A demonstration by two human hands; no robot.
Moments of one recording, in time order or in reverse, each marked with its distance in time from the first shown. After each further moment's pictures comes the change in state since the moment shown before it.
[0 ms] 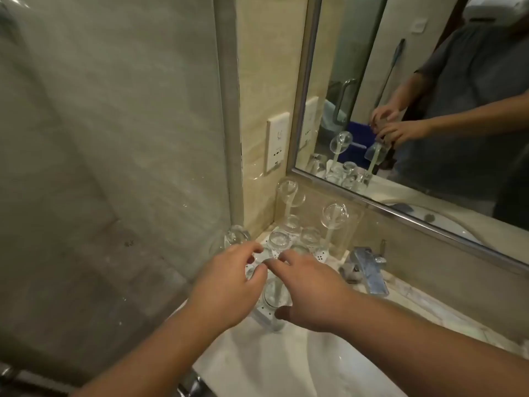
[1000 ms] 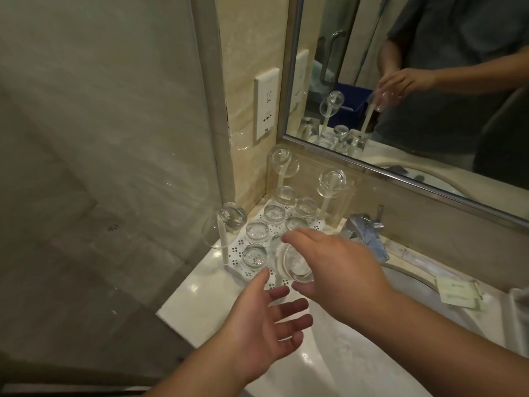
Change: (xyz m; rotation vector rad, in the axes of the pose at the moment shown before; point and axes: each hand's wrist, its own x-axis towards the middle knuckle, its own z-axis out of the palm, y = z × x) left_hand -0.037 0.010 0.041 -1.407 -0.549 -1.123; right_hand -0.022 -0.011 -0.012 -0.091 0.177 0.191
